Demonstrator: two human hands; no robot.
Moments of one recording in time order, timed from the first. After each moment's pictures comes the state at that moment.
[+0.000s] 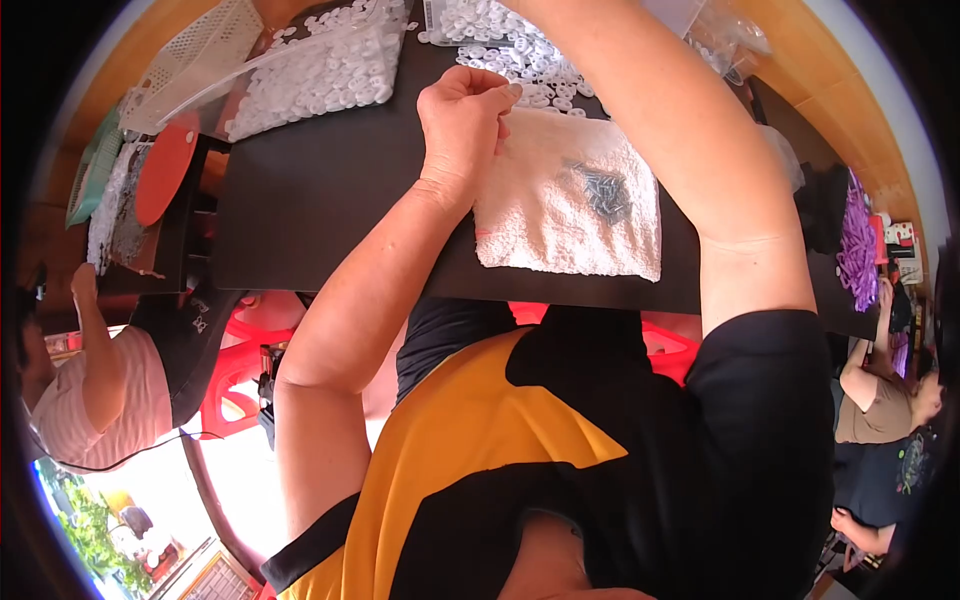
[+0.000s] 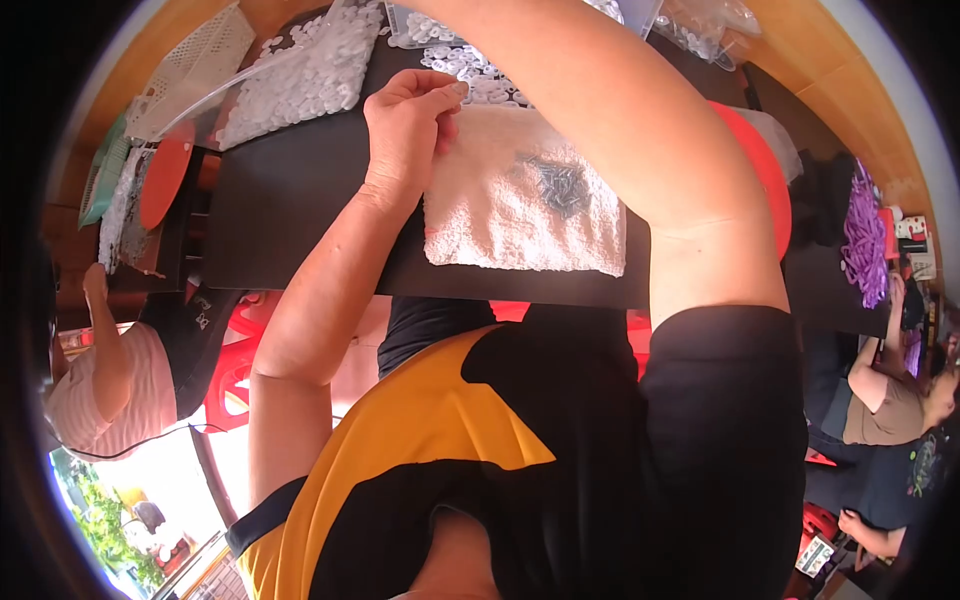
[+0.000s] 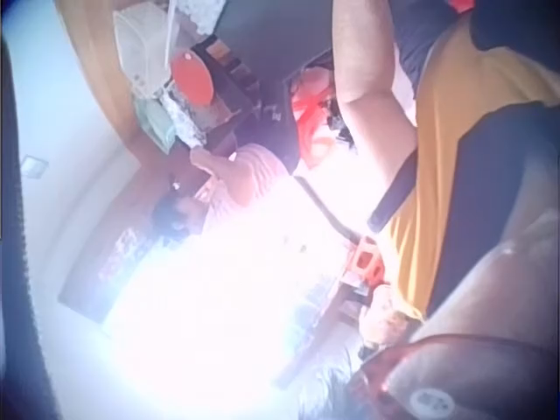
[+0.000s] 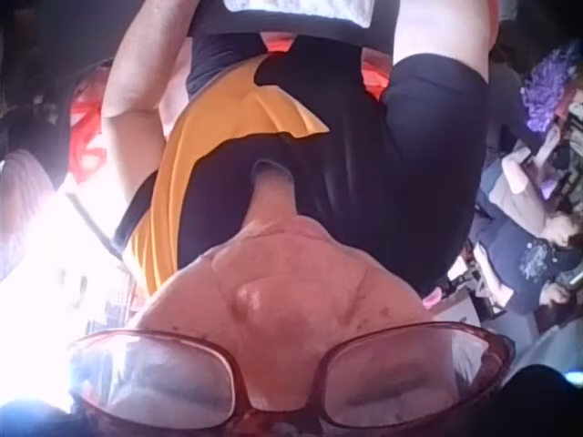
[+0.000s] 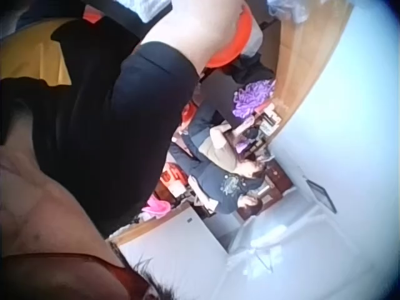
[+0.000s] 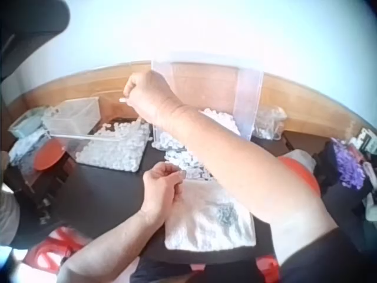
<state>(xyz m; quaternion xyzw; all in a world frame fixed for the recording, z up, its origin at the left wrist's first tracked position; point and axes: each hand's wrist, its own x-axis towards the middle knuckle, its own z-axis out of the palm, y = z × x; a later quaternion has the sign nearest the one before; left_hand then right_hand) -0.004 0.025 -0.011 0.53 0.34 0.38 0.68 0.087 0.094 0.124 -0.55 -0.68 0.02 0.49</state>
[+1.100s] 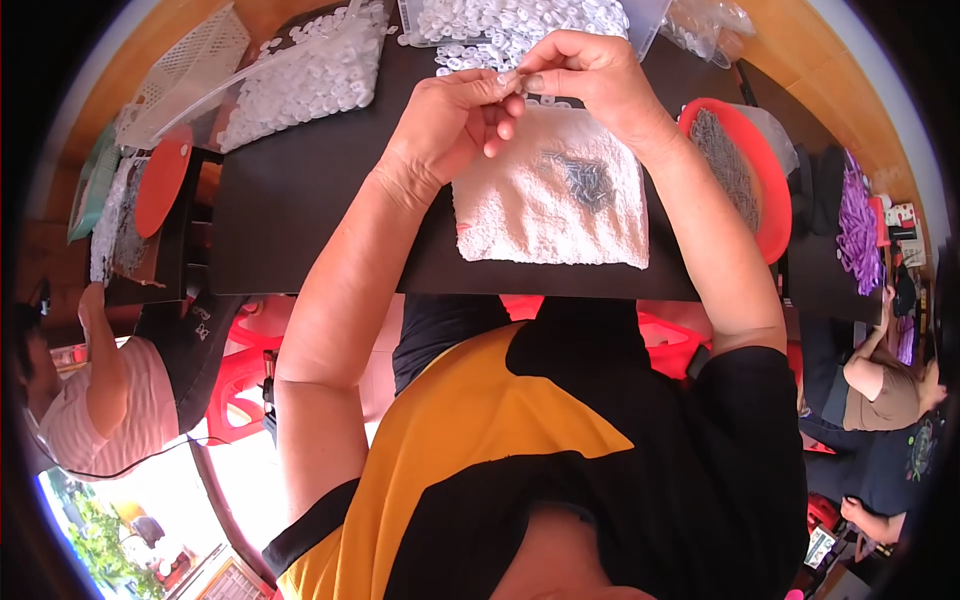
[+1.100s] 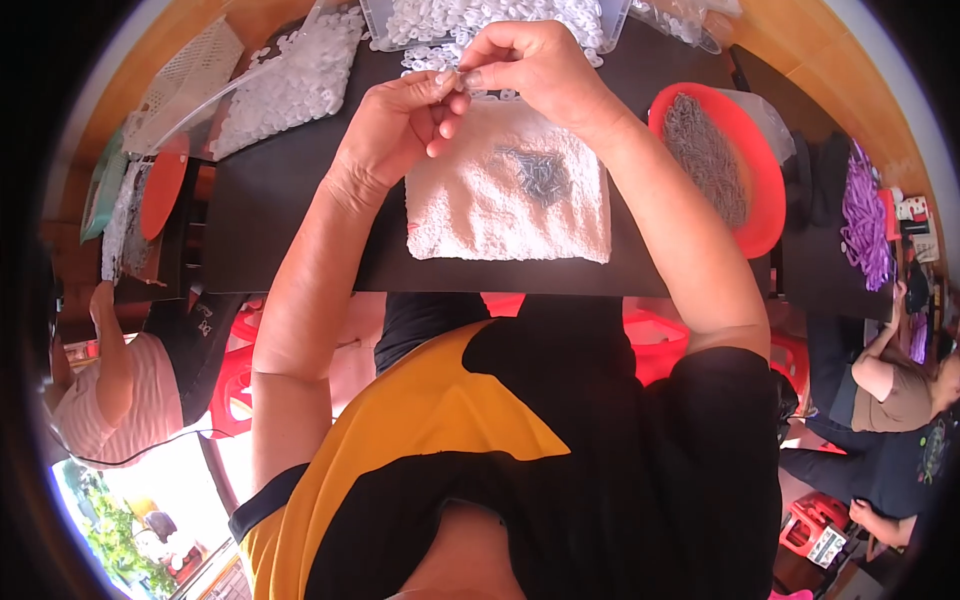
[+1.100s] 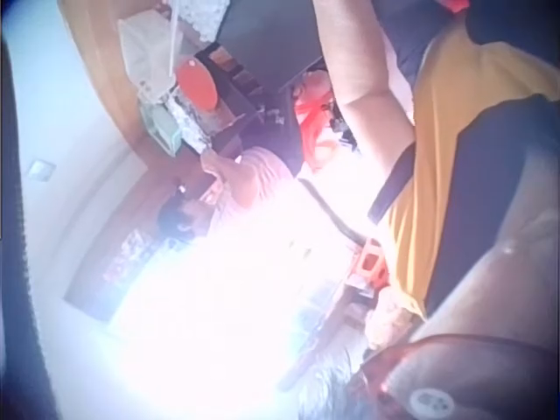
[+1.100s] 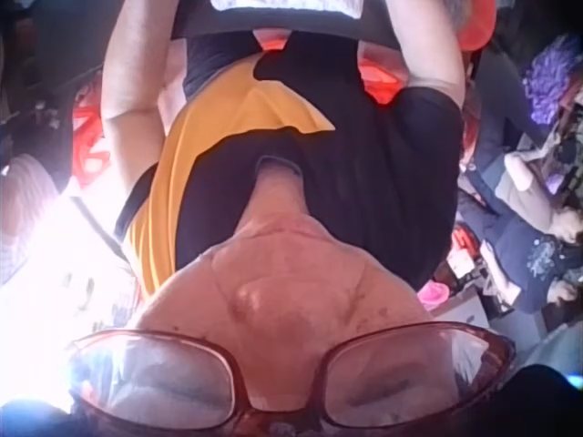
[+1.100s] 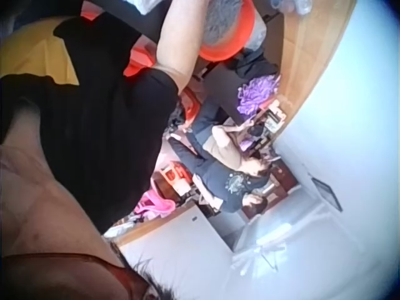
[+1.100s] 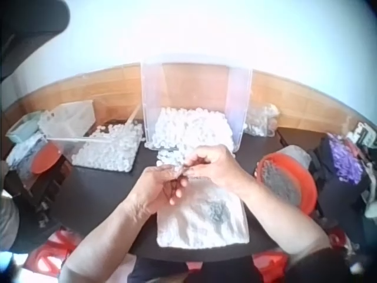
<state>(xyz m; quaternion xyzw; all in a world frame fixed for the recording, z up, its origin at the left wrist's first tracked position) -0.013 0.044 -0.010 0.50 0.16 0.18 0.83 0.161 -0.054 0.014 -0.54 -0.60 0.27 0.53</state>
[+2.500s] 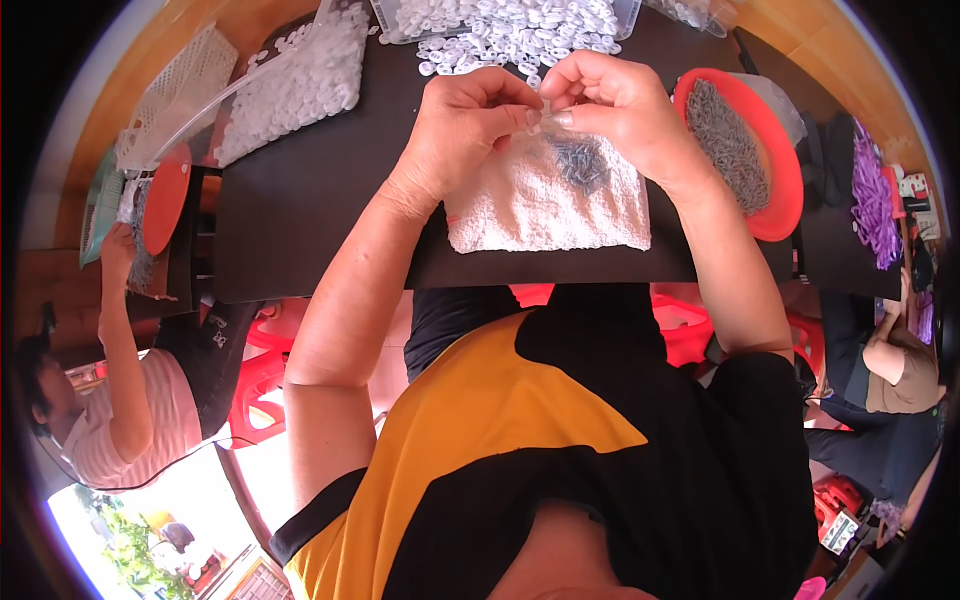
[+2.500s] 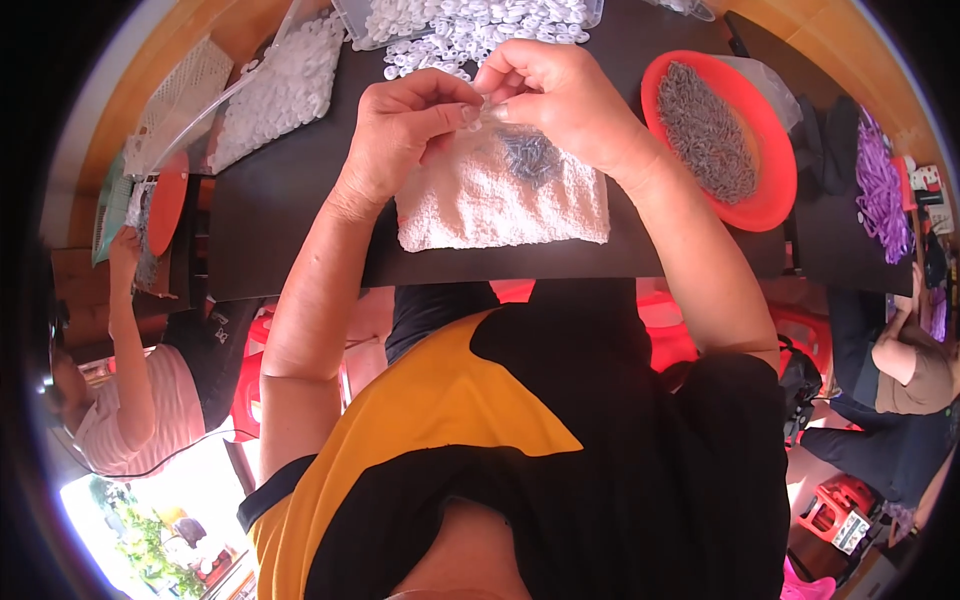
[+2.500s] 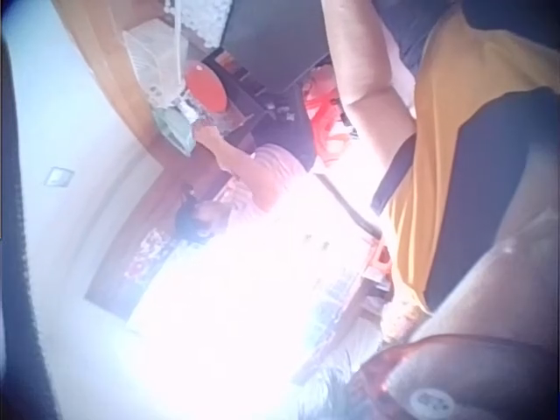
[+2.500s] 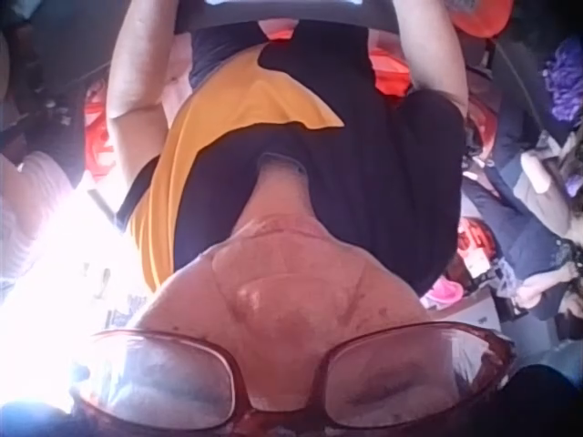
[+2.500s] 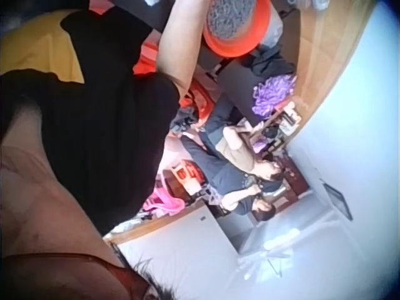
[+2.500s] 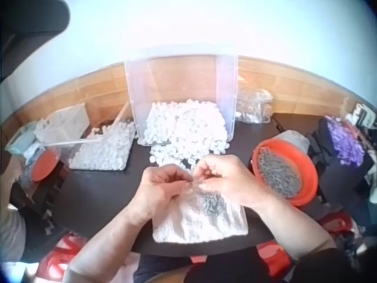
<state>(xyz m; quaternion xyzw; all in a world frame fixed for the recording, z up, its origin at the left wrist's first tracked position) -0.012 0.007 0.001 0.73 0.18 0.21 0.63 0.150 -0.113 0.007 -0.54 -0.55 0.33 0.54</state>
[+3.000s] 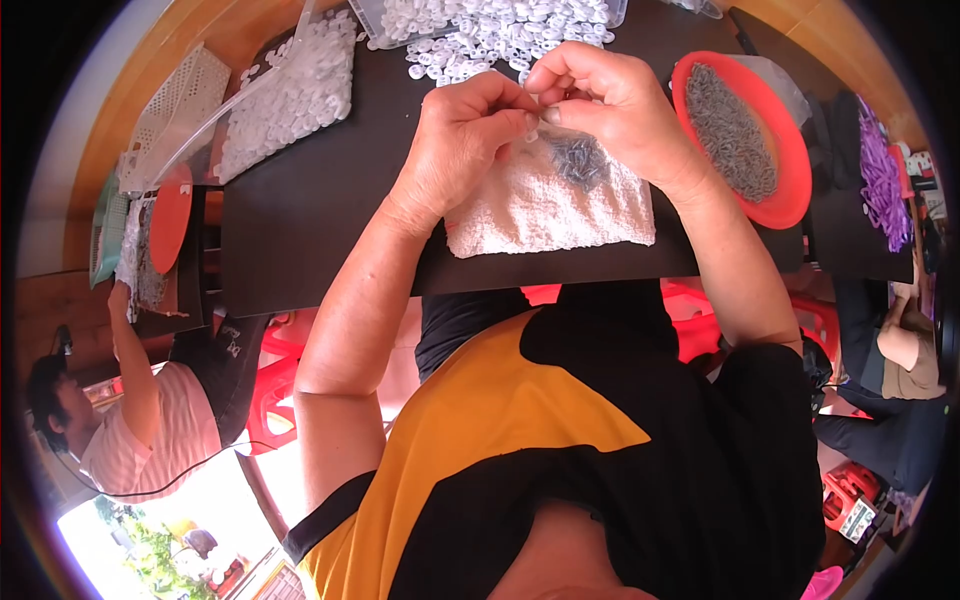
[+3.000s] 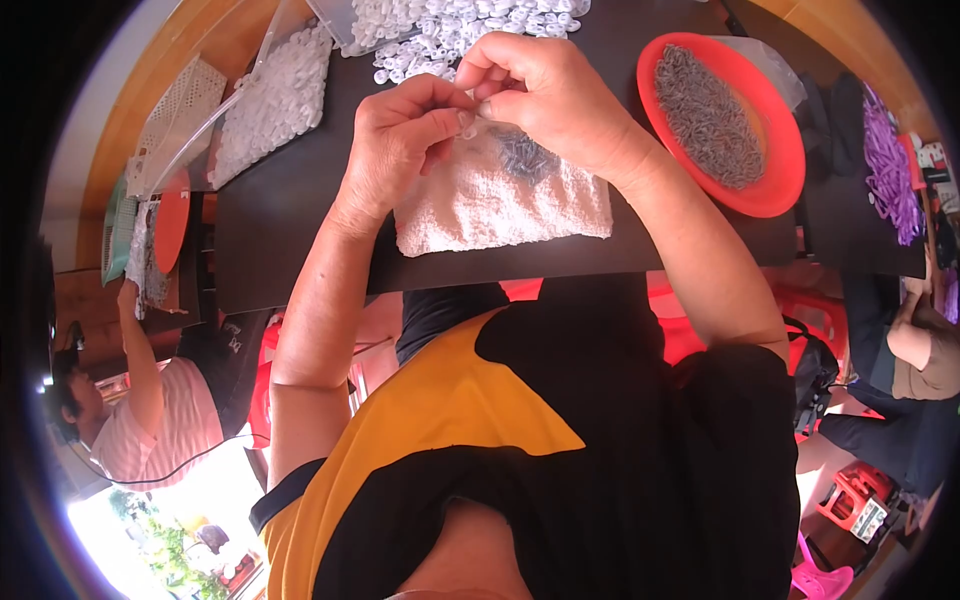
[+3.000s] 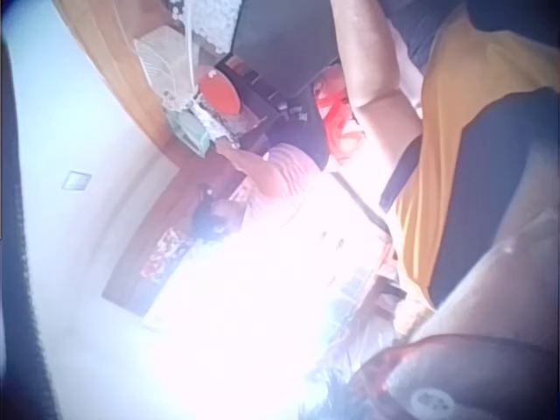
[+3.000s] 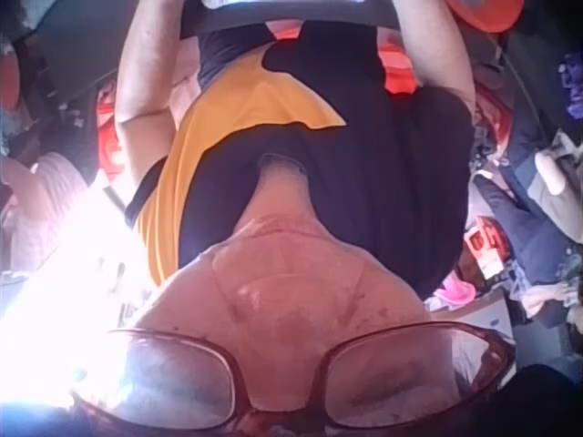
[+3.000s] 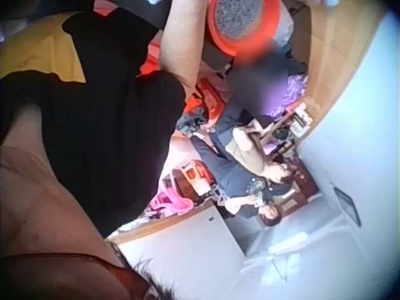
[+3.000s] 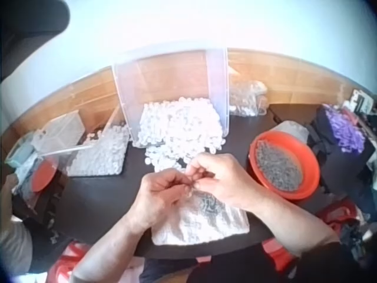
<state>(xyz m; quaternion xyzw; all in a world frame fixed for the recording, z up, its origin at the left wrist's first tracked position) -0.012 0.000 0.001 0.74 0.18 0.21 0.61 0.142 -0.114 0.005 -0.55 -0.57 0.24 0.56</state>
